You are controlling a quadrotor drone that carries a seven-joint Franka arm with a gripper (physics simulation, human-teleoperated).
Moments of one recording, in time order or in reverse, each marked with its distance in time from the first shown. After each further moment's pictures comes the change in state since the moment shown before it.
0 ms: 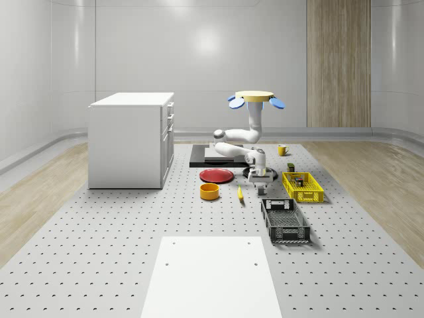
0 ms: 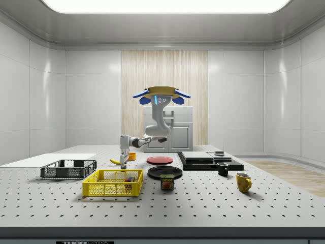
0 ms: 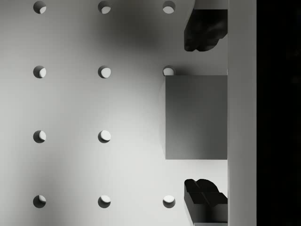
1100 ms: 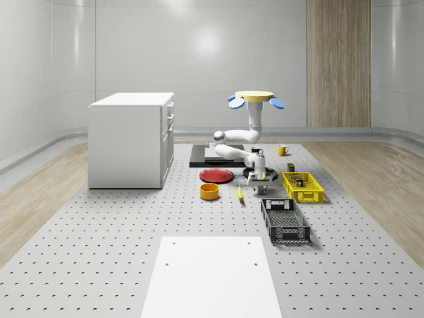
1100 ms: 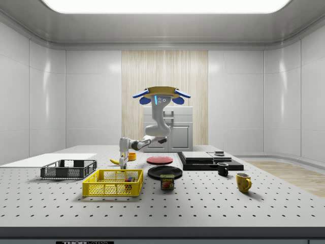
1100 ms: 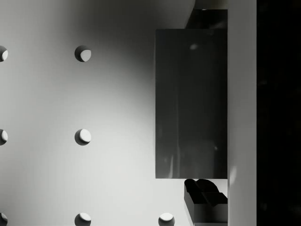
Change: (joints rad) arm -0.012 0.025 -0.053 0.049 -0.054 0.016 -0.022
